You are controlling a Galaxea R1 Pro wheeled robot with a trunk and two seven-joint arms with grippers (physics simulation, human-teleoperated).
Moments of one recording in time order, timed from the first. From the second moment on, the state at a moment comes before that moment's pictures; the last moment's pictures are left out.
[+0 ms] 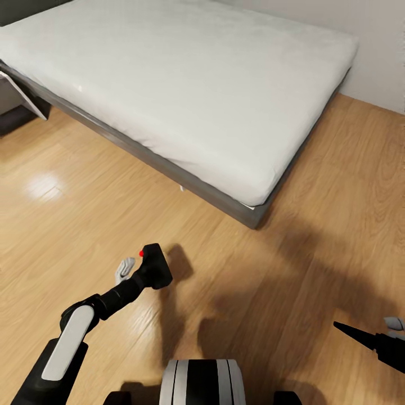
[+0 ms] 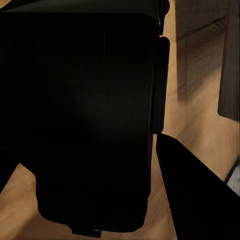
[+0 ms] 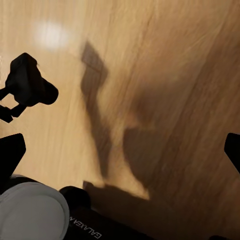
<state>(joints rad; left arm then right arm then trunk) -0.34 0.09 0.00 -1.48 1.14 0.68 0.08 -0.05 -0.33 -0.68 -1.55 -0.18 0.96 1.33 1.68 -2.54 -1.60</state>
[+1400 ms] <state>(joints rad) -0.34 0.08 0.00 -1.46 1.13 0.66 0.01 -0.05 -0.33 -0.68 -1.55 -0.18 0.96 1.33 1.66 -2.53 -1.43</state>
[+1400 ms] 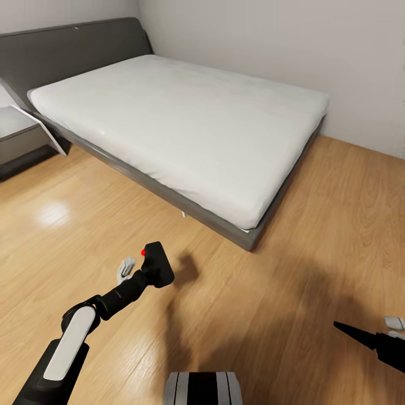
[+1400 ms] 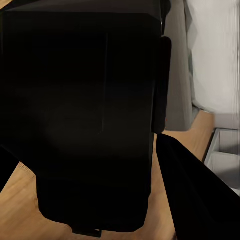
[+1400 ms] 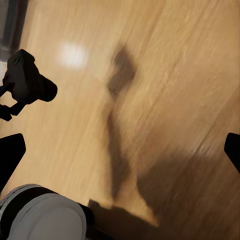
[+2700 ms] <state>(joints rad) -0.34 0.08 0.00 -1.44 1.13 0.66 0.02 -0.05 -0.33 -0.67 -1.55 -0.18 0.96 1.33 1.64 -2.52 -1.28</state>
